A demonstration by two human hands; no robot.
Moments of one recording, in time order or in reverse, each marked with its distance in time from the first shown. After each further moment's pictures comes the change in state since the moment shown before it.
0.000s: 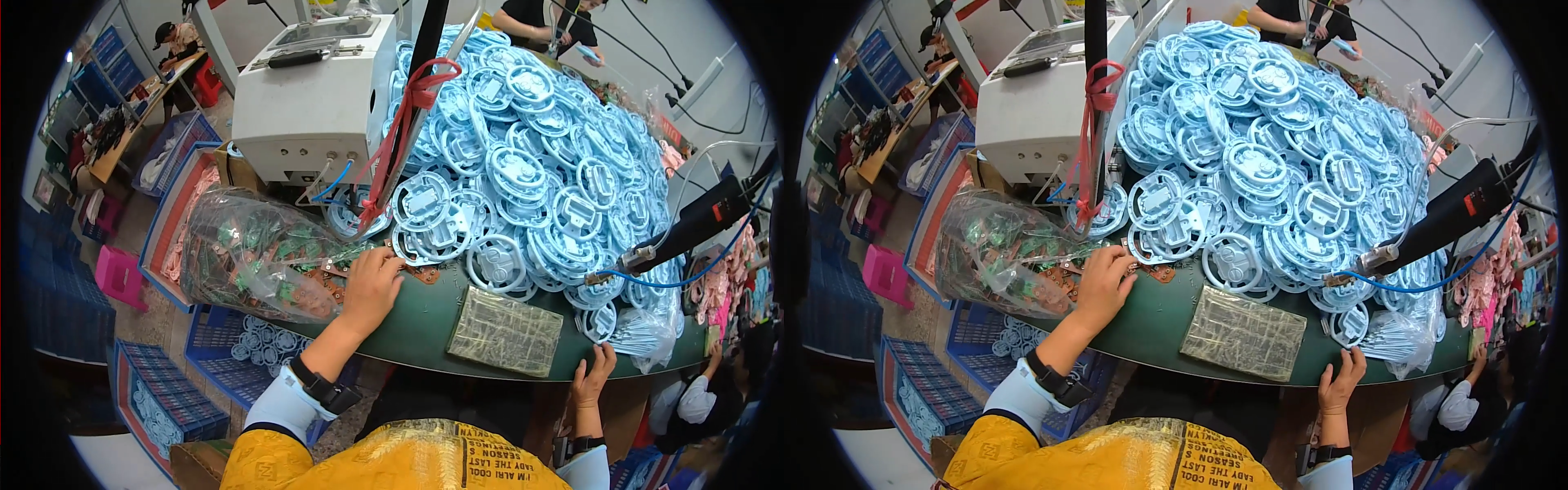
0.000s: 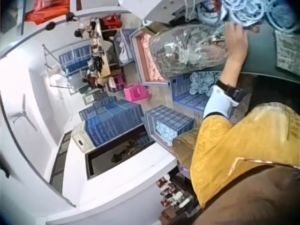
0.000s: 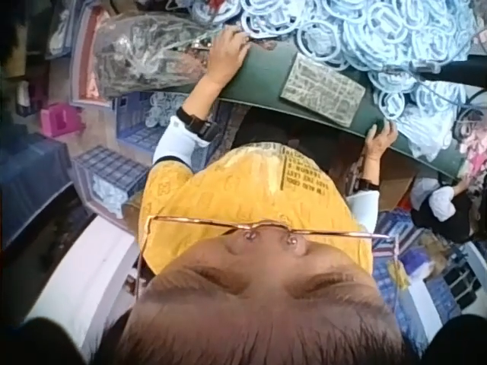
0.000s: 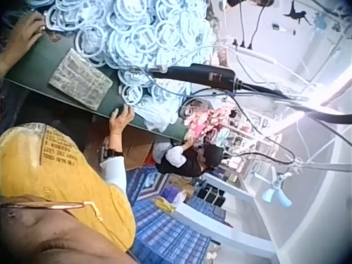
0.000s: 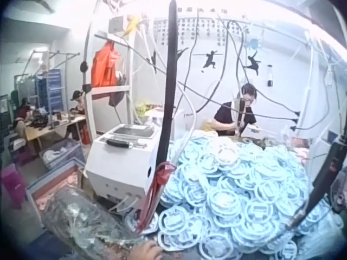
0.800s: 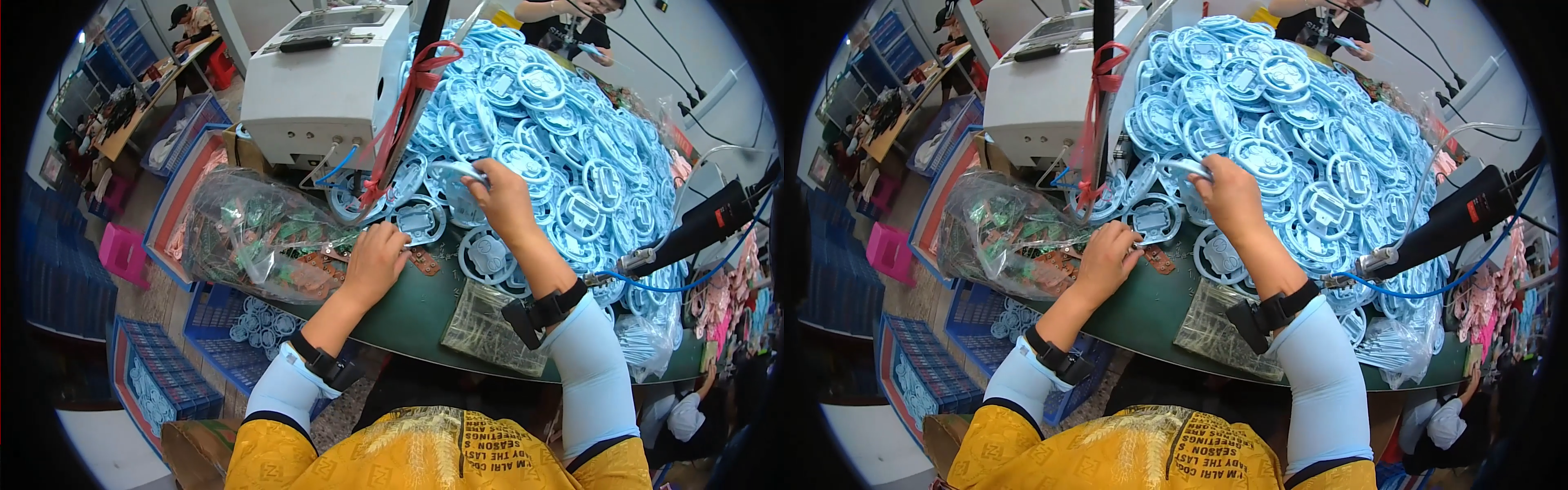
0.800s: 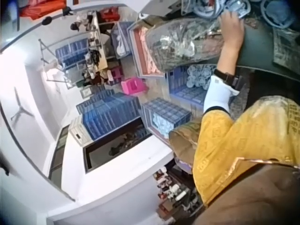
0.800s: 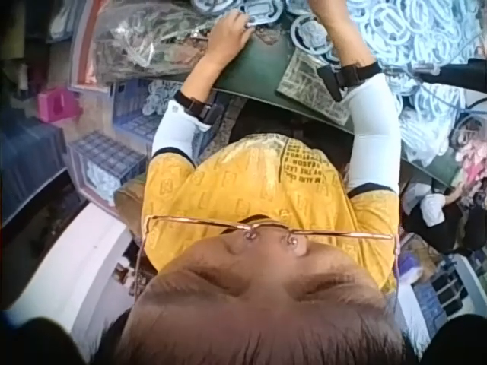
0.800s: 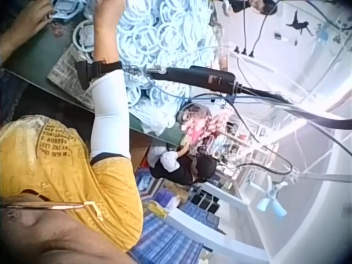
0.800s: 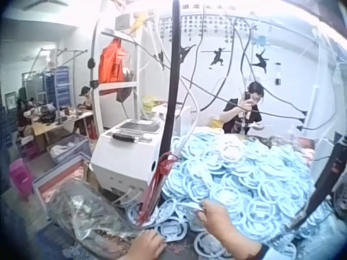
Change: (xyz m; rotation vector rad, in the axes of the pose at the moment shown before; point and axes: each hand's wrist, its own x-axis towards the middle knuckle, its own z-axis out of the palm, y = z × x) left_hand 0.020 0.000 0.003 0.118 -0.050 0.010; right_hand 0.294 -0.258 0.100 0.550 -0.074 -0.436
